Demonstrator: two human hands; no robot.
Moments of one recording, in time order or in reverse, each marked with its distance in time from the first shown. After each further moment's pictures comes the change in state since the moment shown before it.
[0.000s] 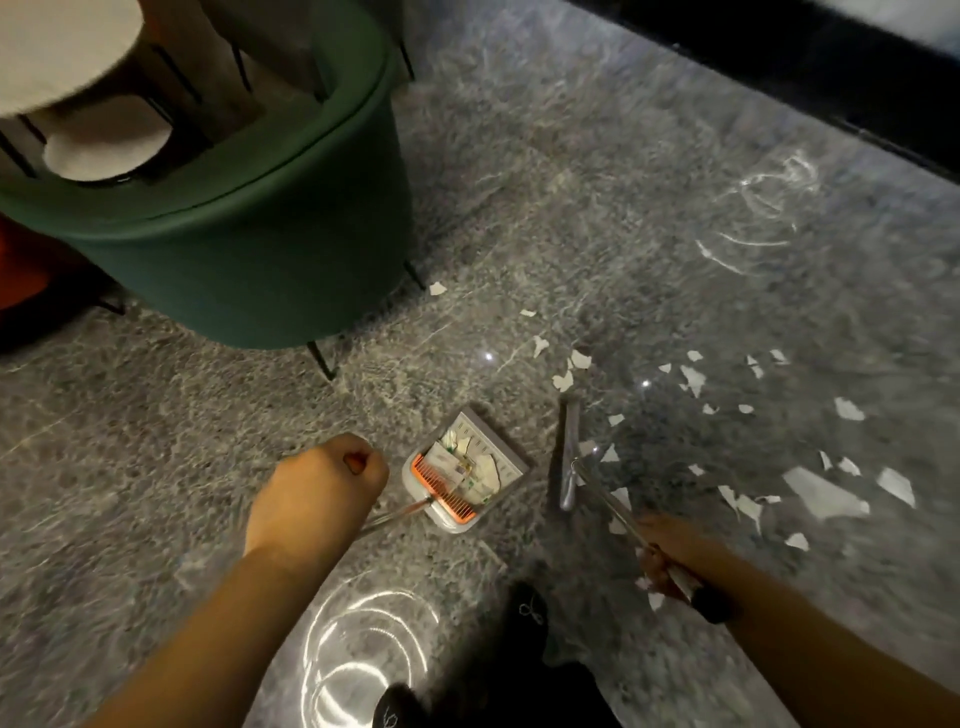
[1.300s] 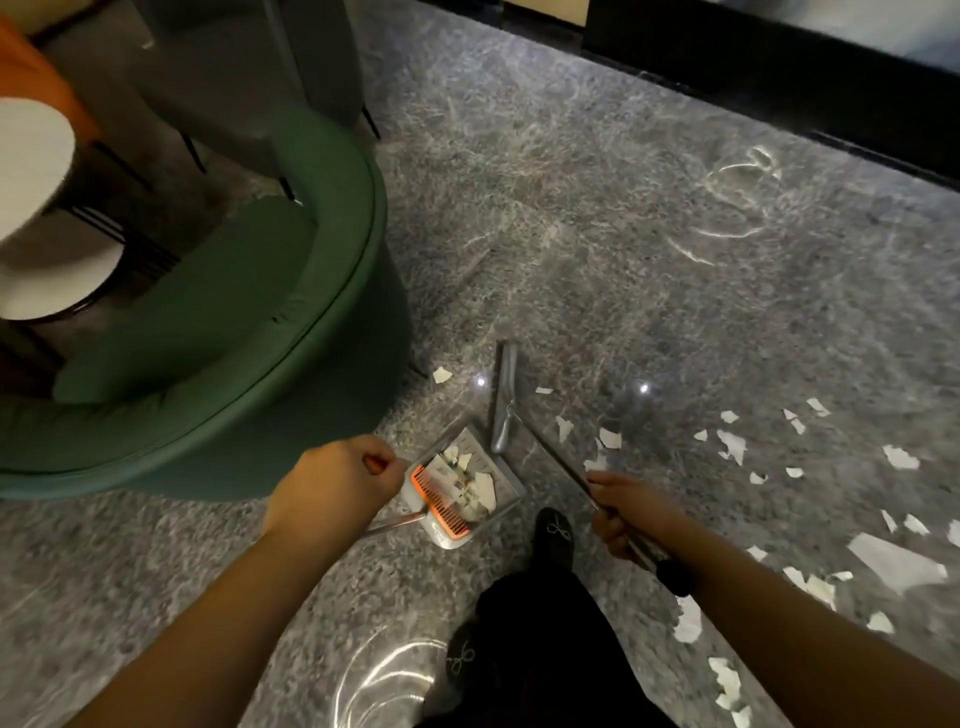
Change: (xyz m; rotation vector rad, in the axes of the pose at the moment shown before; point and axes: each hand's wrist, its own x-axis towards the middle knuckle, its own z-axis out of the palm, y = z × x) left_hand 0.304 0.100 -0.083 0.127 -0.146 0.220; right_hand 0.068 -0.308 0.104 0.359 -0.179 -0.097
